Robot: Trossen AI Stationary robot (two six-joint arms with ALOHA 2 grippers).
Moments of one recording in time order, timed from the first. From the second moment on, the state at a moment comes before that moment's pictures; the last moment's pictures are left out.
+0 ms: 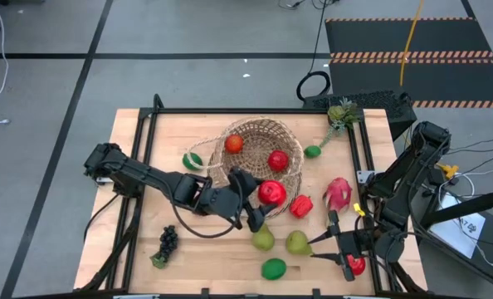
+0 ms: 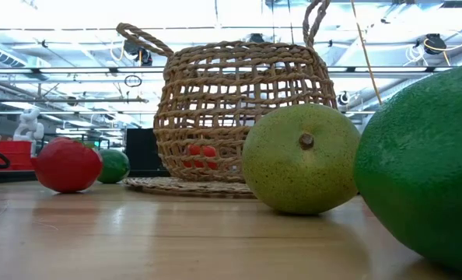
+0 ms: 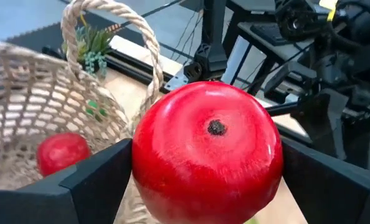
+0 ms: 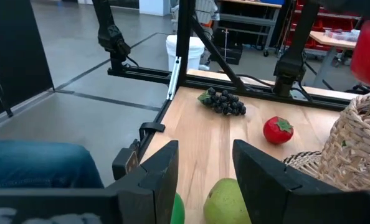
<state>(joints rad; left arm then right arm) -0.36 1.73 1.63 -0.35 -0.57 -0.52 1.02 1.20 0.73 0.15 0.81 0.18</state>
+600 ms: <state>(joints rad) -0.36 1.73 1.63 -0.34 -0.57 -0.45 1.02 1.20 0.73 0.15 0.81 0.17</state>
